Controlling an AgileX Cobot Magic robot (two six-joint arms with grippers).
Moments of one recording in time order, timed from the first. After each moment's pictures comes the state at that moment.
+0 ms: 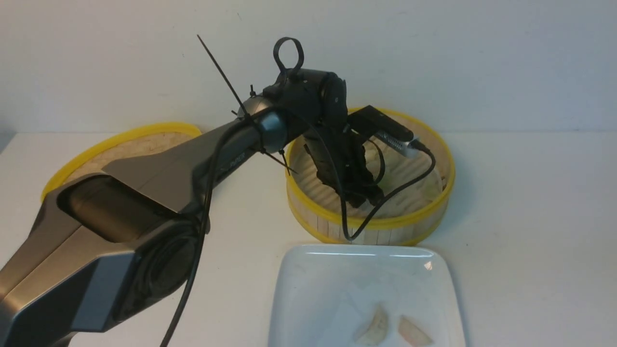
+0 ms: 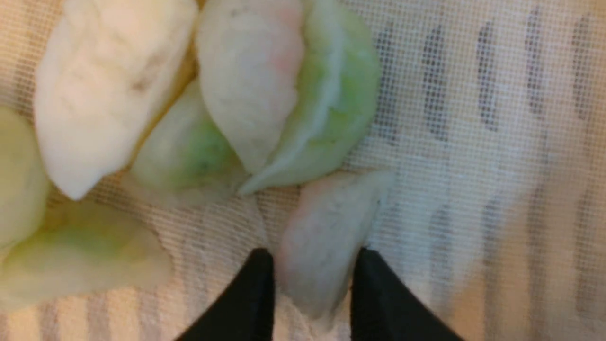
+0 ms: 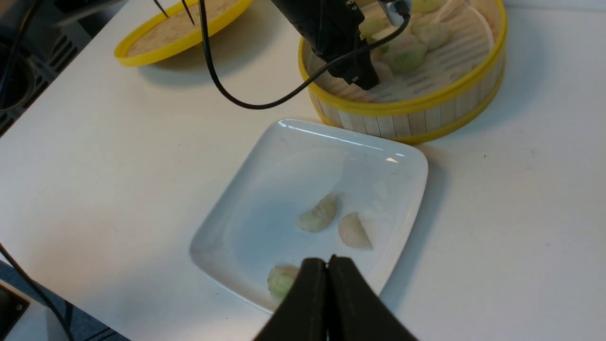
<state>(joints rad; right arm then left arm) 0.64 0.42 -0.97 0.00 1.28 0.37 -0.55 2.45 -2.20 -0.20 1.05 0.38</state>
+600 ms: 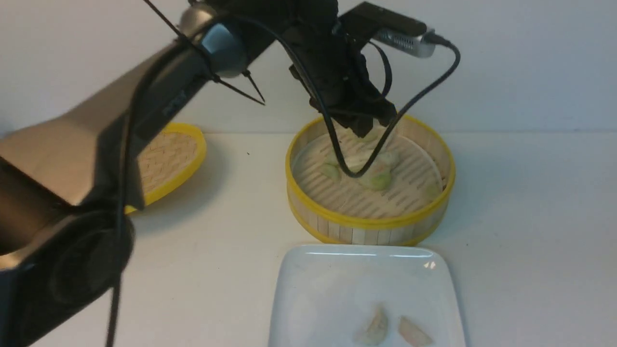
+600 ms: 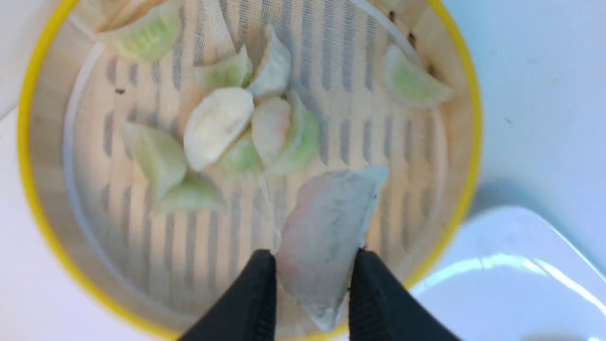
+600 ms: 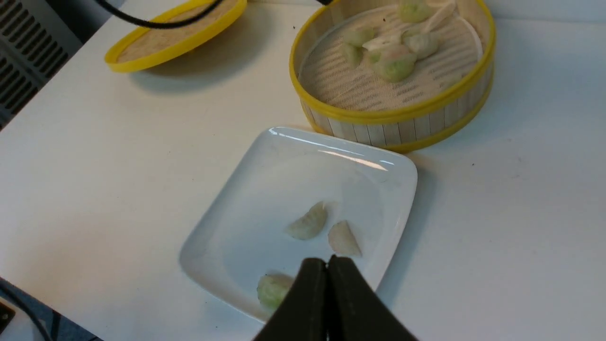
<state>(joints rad) 0.64 0.42 -0.97 -0.03 1.27 0.37 -0.55 2.14 -2.22 -0.18 1.23 0.22</state>
